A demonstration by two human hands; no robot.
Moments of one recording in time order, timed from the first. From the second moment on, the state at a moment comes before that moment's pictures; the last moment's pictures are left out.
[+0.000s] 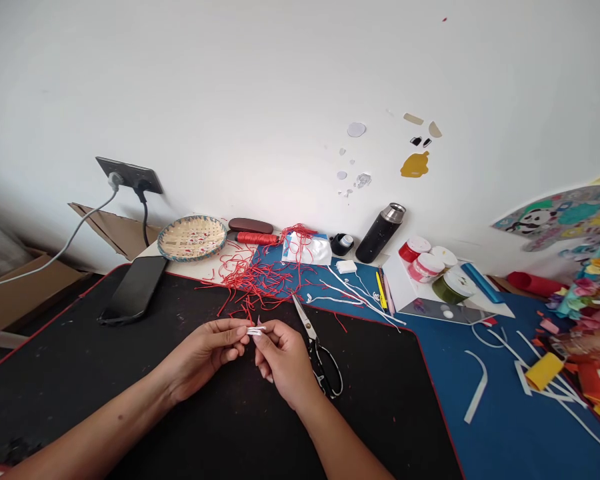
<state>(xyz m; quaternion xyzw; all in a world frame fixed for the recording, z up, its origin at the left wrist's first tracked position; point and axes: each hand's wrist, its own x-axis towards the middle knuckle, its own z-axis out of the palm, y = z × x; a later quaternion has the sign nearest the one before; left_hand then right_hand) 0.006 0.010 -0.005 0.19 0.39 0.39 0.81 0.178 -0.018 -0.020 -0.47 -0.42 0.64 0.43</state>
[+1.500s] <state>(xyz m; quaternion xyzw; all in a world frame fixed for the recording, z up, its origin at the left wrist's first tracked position) -0.002 0.020 -0.006 0.40 0.43 0.42 0.69 0.176 -0.027 -0.016 -0.49 -0.59 0.56 0.30</state>
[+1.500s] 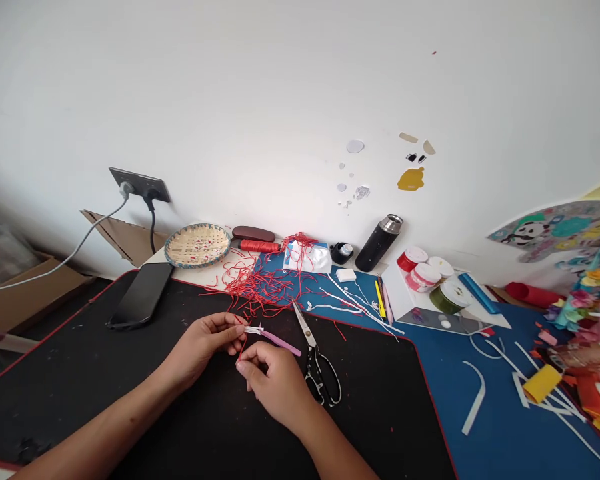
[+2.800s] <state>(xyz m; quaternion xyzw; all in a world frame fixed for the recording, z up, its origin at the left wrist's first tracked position) 0.002 0.005 0.008 0.36 0.34 0.39 0.77 0.190 0.016 -0.003 -0.53 -0.59 0.53 0.29</state>
